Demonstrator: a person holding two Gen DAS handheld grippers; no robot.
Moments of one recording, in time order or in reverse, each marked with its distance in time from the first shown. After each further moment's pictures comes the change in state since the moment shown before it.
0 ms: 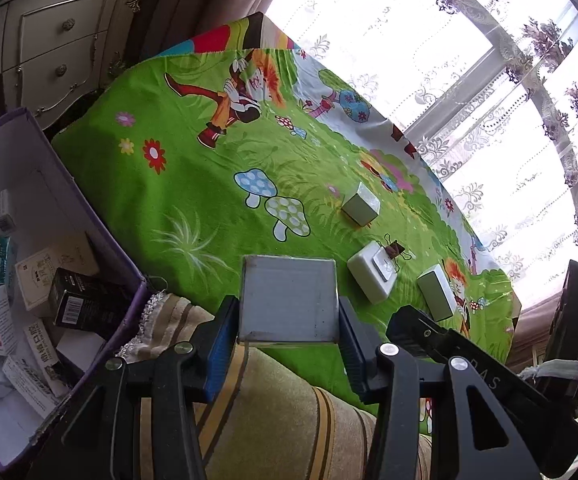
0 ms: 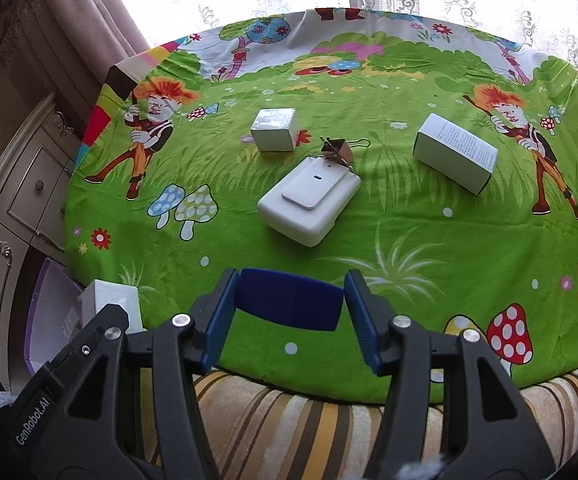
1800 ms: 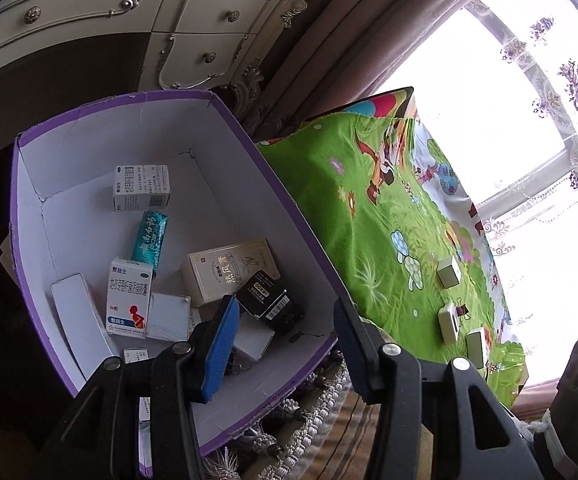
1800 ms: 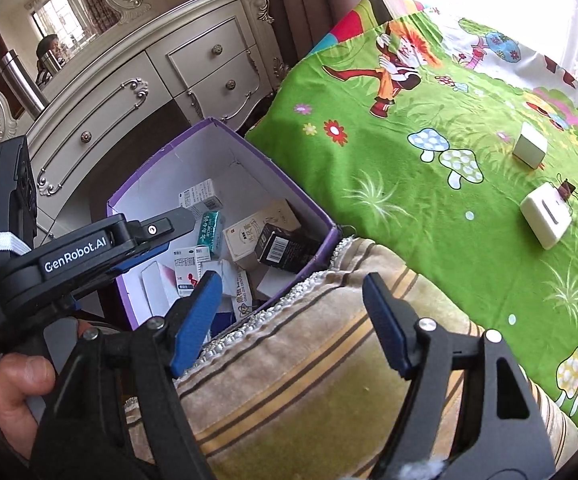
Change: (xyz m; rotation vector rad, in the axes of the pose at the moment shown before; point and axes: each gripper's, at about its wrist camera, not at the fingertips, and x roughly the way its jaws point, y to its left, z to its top) left arm -0.078 0.139 0.005 -0.255 -0.065 0.125; right arm -0.019 0.148 -0.070 -0.477 0.099 0.308
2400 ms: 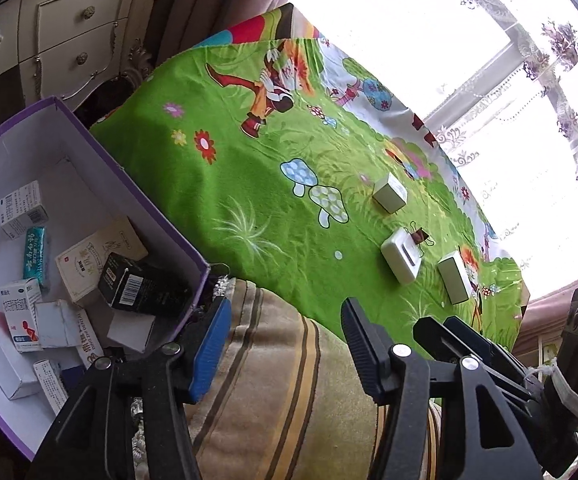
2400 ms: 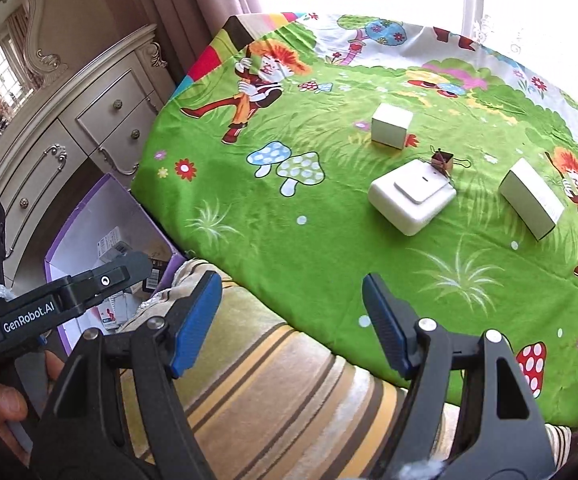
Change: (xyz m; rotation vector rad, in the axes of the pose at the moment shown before) left arm 0.054 -0.122 -0.032 0.289 0.153 -0.077; right arm -0.039 -0.129 -0.010 0.196 -0.081 -0.189
